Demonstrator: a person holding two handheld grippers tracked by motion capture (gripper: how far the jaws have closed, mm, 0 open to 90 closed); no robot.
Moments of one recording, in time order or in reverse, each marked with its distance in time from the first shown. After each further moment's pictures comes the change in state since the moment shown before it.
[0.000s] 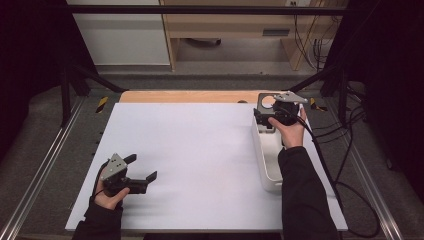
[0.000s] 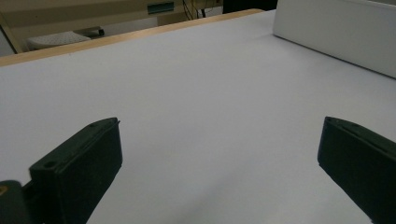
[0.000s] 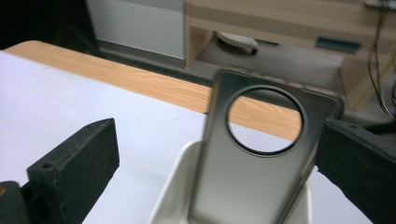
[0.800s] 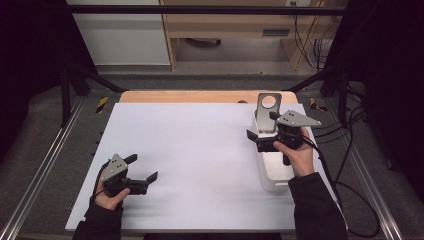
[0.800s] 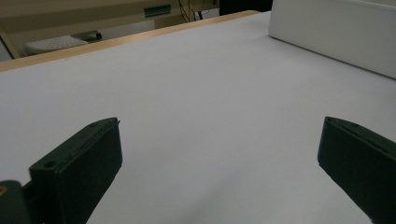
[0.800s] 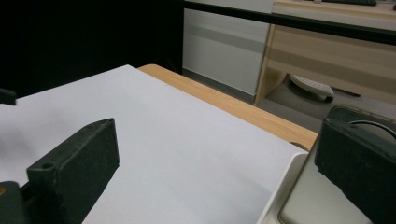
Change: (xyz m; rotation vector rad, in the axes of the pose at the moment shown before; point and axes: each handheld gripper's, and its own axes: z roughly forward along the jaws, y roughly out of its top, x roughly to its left) left arm -0.002 0.001 0.000 -0.010 -0.010 0.014; right arm 0.043 -0.009 -0.084 -0.157 0.309 -0.099
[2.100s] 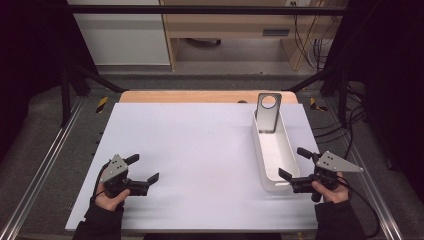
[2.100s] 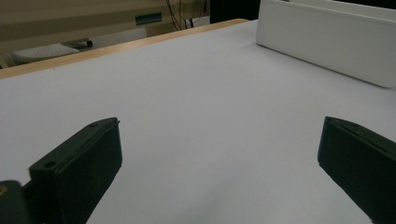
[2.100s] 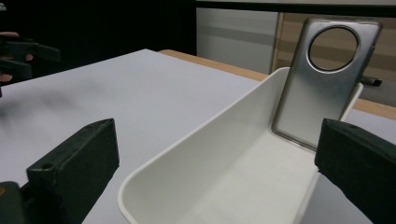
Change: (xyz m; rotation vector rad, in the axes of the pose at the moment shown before) left arm -0.004 0.002 -0.001 -0.029 -0.037 0.007; right arm -0.019 -0.096 -0.091 -0.037 0.055 0.061
